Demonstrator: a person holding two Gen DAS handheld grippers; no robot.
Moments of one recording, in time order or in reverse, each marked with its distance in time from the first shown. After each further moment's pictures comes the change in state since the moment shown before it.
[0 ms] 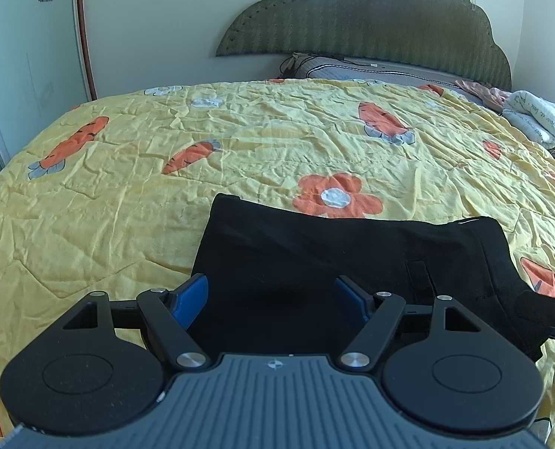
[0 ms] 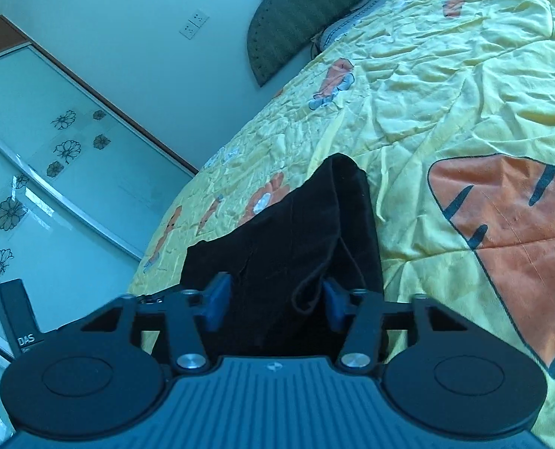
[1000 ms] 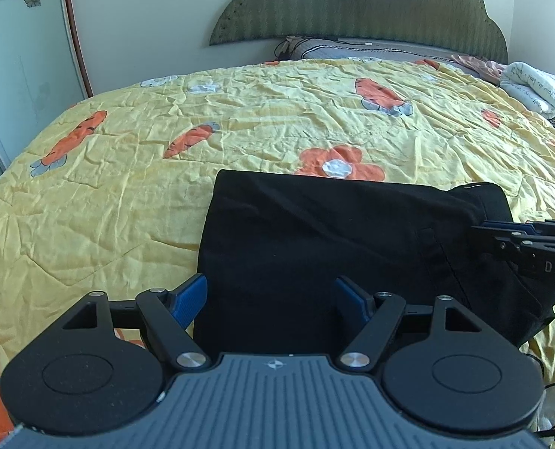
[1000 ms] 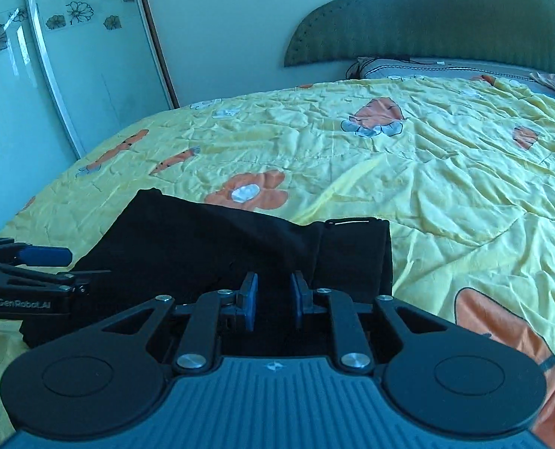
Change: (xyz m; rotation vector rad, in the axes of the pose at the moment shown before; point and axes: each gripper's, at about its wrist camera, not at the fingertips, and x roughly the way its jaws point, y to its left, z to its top) left arm 0.000 -0.002 -0.013 0.060 0.049 0.025; right arm 0.058 0.058 0.013 -0.541 0.062 -0.249
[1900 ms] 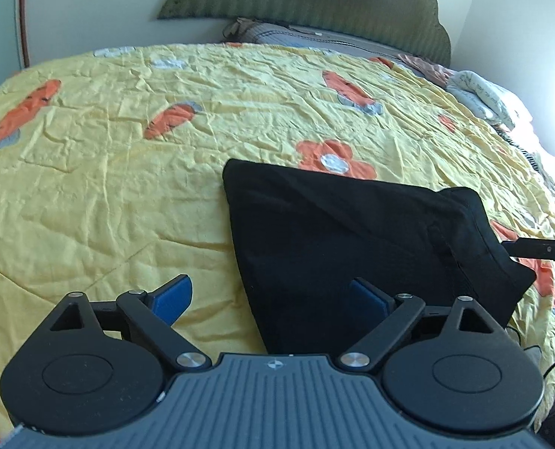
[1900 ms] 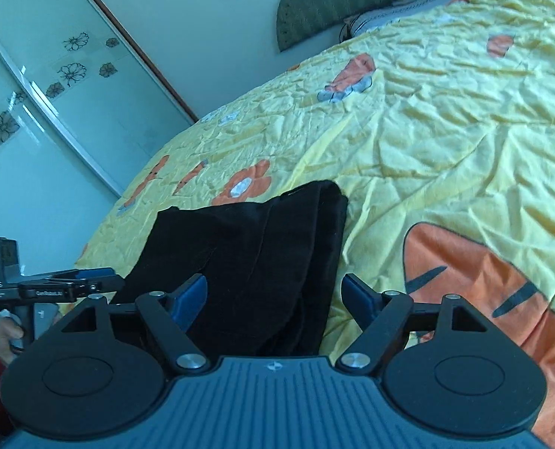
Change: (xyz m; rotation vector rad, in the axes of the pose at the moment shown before) left arm 0.029 0.093 0.010 -0.025 0.077 -0.339; right arm -0.030 -0.082 -0.015 0.289 0.063 0.245
